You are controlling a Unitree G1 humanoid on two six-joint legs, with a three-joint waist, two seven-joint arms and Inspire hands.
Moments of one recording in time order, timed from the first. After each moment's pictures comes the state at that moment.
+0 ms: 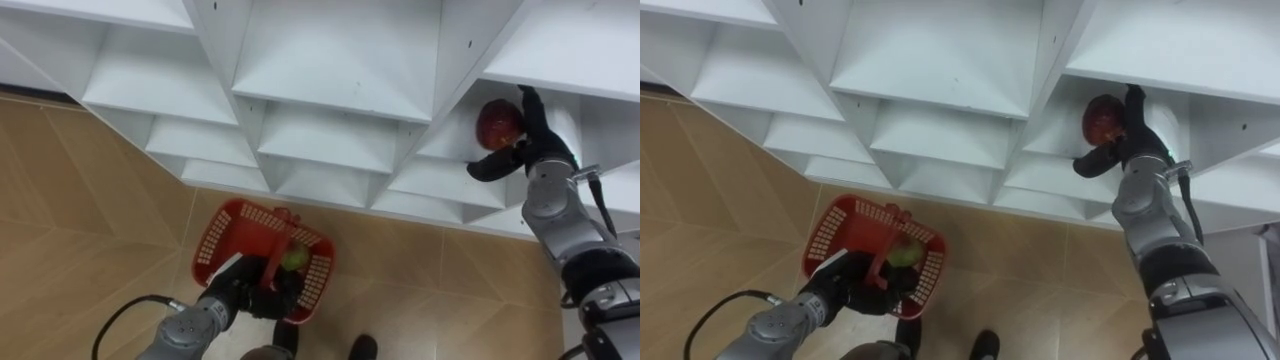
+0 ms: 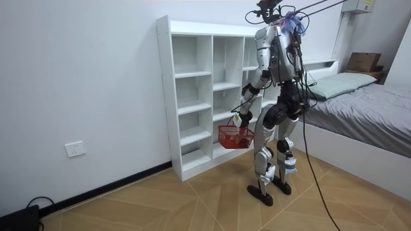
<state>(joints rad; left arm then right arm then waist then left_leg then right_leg) -0.14 0.24 -0.32 0.79 -0.08 -0.02 -0.16 -0.61 -0.42 0.20 1.05 -0.20 -0.07 -0.34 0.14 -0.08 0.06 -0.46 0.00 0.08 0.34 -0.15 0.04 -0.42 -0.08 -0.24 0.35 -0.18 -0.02</state>
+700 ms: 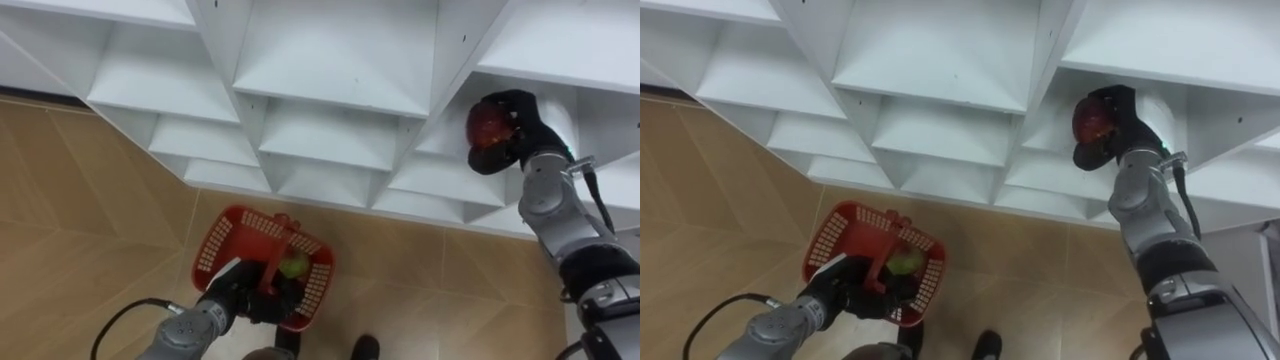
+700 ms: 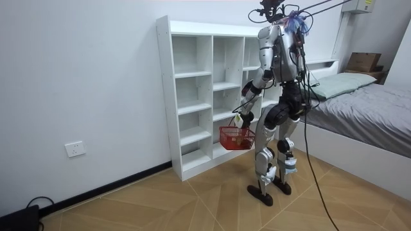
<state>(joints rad) -0.15 0.24 -0.32 0.83 -0.09 -0.02 -0.16 -0.62 -0.42 0.21 1.03 -0.24 -0.07 -0.33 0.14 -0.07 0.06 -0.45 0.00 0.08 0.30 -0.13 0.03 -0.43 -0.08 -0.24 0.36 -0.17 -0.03</state>
